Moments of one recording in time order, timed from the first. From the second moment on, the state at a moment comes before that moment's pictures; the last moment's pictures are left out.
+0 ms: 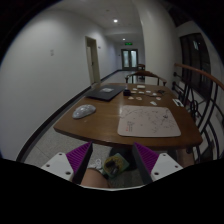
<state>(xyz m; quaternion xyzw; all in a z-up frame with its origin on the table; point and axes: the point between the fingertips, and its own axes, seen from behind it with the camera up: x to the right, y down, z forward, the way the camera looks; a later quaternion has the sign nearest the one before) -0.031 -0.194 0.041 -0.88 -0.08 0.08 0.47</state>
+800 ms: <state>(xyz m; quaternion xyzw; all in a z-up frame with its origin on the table) -0.256 -0.010 -0.015 -0.89 -0.17 0.11 0.41</state>
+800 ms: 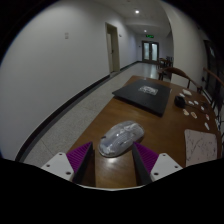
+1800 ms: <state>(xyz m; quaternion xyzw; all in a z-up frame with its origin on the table) 0.073 0.011 0.070 -0.87 0.01 0.00 0.49</state>
